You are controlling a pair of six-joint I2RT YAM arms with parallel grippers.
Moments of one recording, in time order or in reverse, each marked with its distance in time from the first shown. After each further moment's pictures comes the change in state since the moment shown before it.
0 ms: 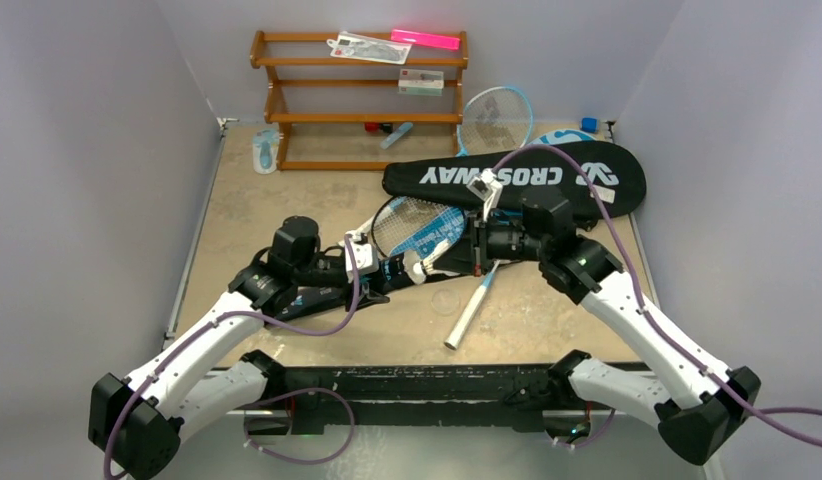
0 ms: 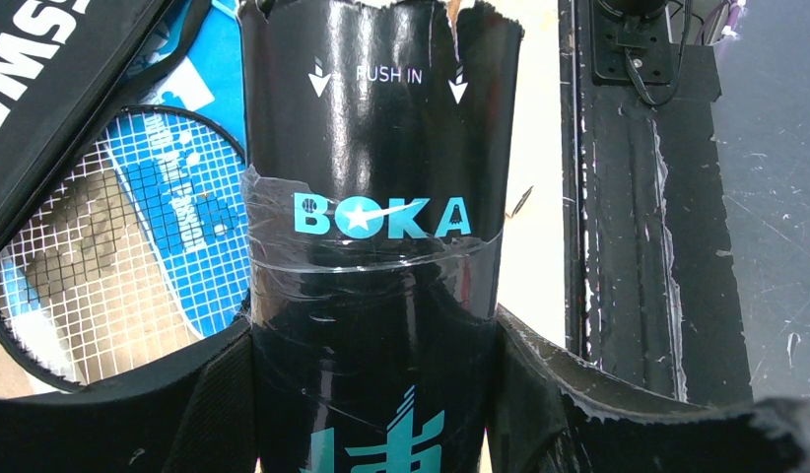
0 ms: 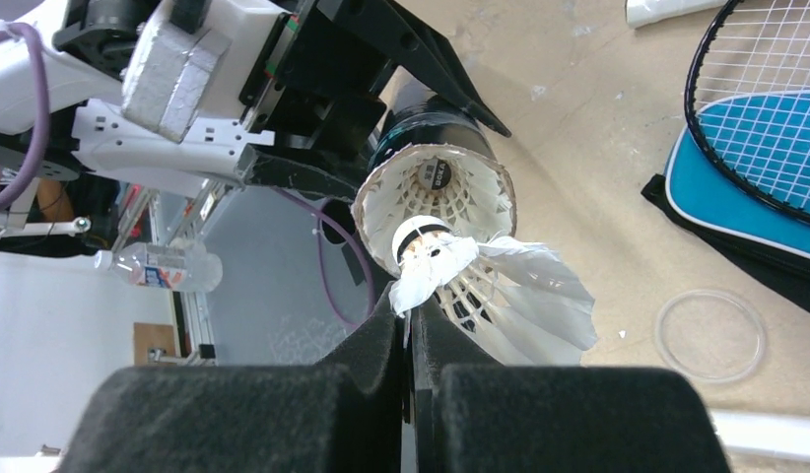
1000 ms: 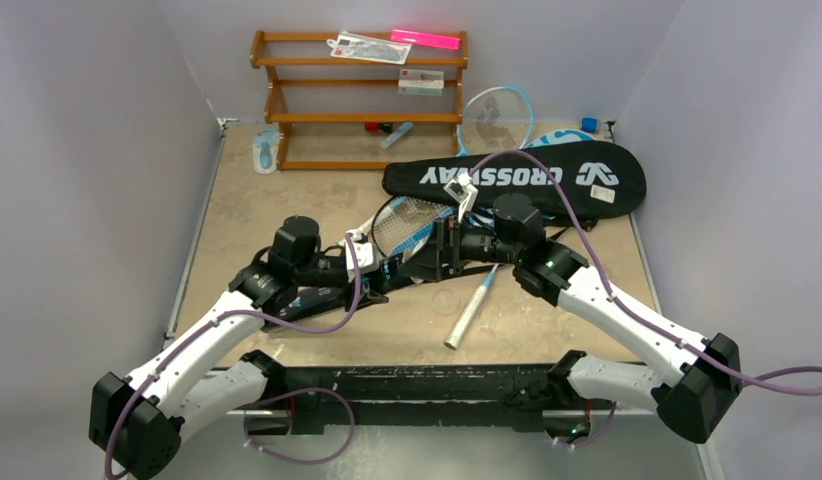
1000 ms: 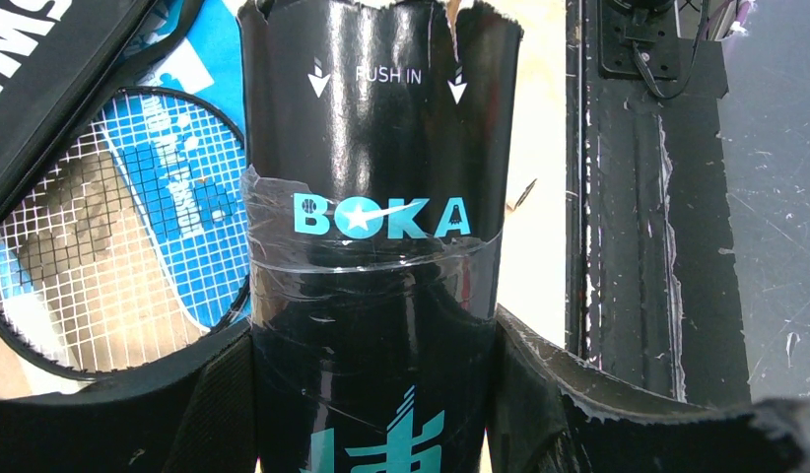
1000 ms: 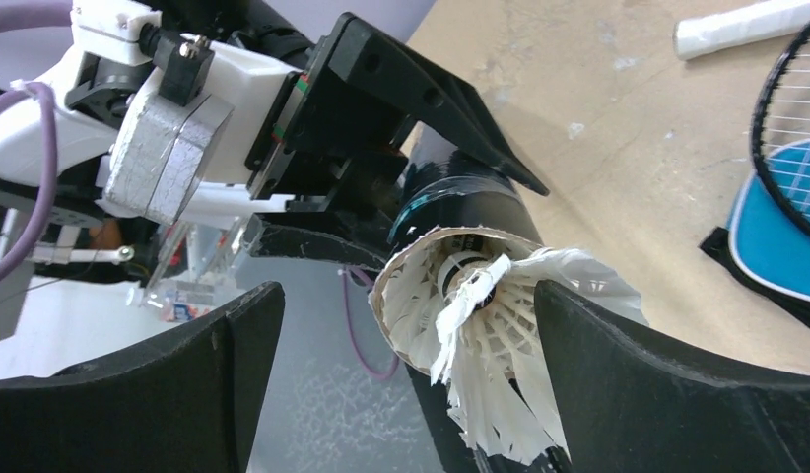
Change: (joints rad) left arm 0.001 0.005 0.000 -0.014 -0.012 0.000; right arm 0.143 0.110 -0.077 0.280 0.119 0.149
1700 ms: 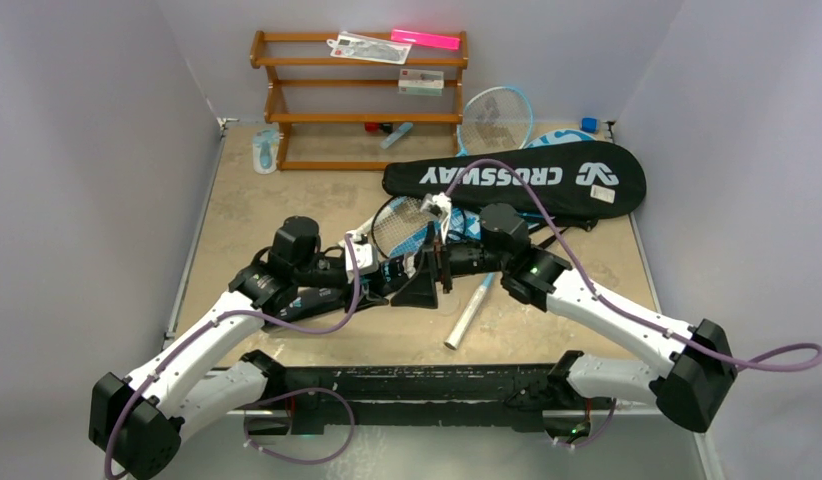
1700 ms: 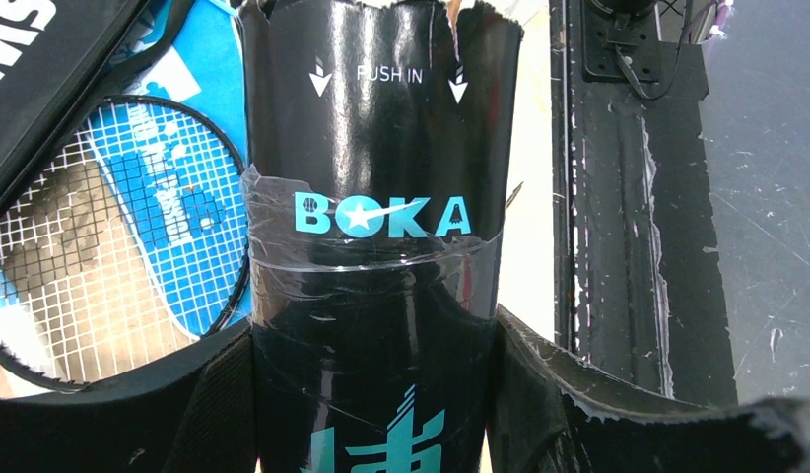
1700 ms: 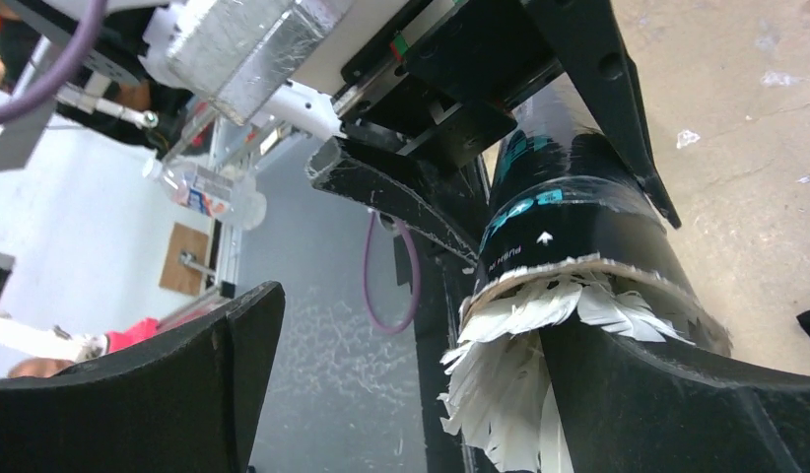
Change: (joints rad) left arm 0.001 -0.001 0.000 0.000 0.022 -0.008; right arm 0.068 0.031 -0.066 0.187 -0.206 -0.077
